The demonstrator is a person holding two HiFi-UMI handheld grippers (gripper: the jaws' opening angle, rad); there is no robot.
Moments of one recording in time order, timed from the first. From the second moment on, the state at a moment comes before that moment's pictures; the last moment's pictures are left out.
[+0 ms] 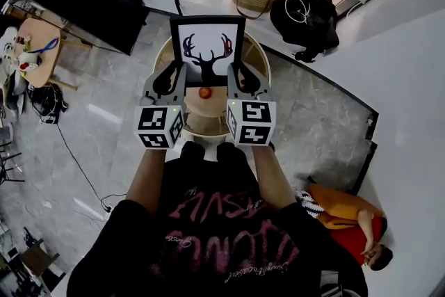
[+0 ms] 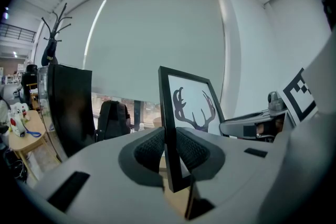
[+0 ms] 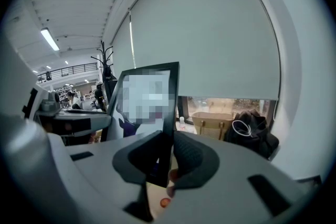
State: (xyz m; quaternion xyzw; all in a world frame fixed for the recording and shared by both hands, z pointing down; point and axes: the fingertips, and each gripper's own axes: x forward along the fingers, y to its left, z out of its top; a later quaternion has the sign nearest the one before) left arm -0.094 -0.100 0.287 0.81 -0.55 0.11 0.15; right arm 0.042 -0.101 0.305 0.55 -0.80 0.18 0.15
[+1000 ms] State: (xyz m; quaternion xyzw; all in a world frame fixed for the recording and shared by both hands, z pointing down) left arm -0.100 -0.075 0.340 0.79 -0.56 0.14 0.20; right arm 0.036 -0.080 0.357 0.53 -0.79 0.23 0.19
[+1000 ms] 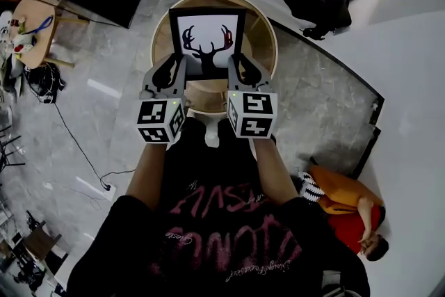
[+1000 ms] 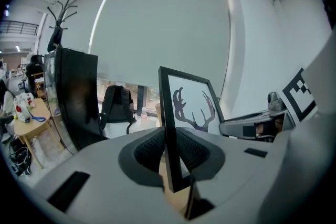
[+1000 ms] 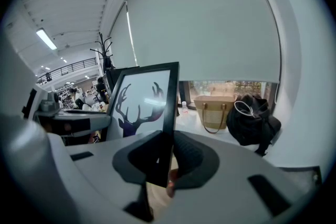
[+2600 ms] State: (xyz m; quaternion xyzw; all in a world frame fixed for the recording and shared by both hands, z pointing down) left arm -0.111 -0.020 0.470 0.76 -0.55 0.20 0.29; right arm 0.025 -0.022 0.488 0.51 -0.76 0.32 0.25
